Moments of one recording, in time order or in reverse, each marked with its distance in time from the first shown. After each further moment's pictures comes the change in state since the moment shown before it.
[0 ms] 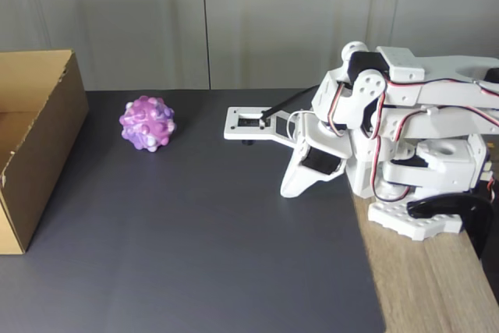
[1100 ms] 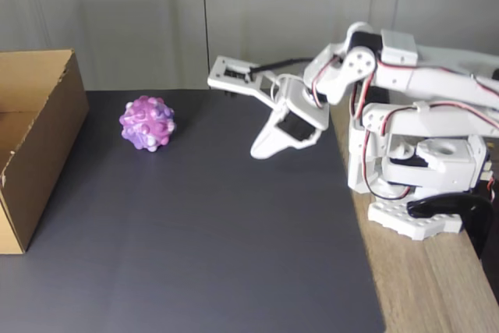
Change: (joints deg) arm 14.2 -4.4 -8.6 -13.7 7.9
